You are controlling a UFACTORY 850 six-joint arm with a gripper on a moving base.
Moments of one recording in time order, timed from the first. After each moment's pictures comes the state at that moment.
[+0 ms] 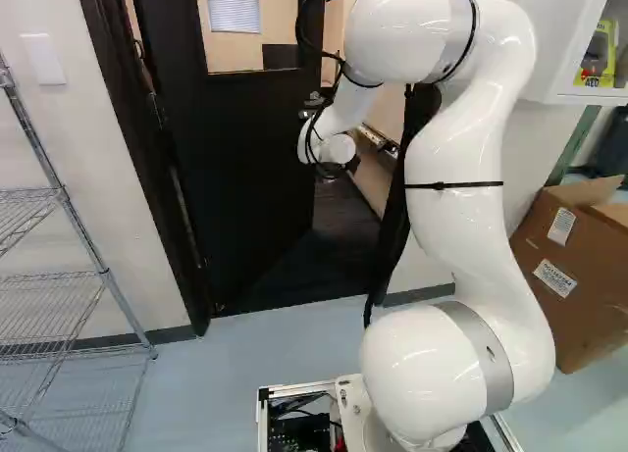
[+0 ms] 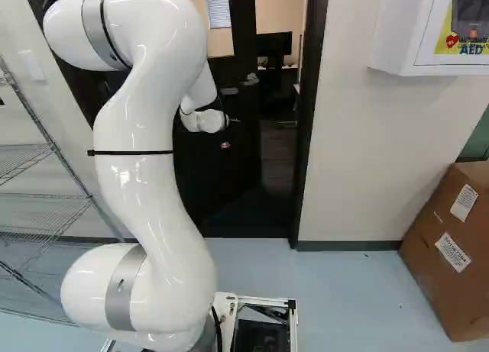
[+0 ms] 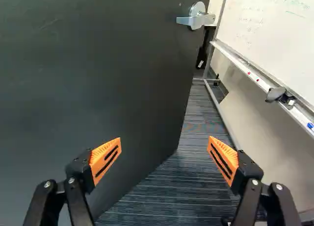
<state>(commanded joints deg) 3.7 -27.8 -59.9 -1.7 37.7 0.0</state>
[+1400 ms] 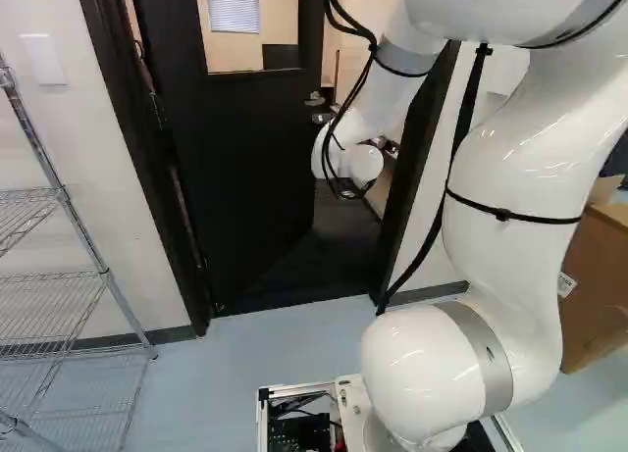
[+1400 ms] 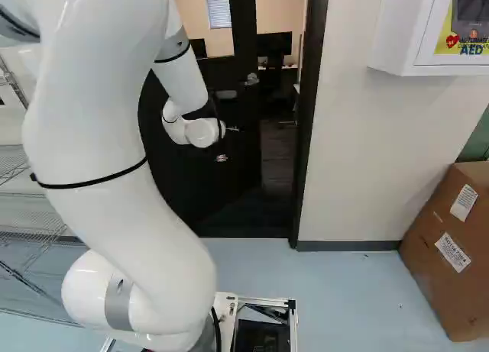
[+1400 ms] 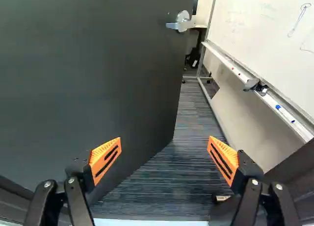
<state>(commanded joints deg) 2.0 -8.9 -37.3 -1.7 42.4 0.0</state>
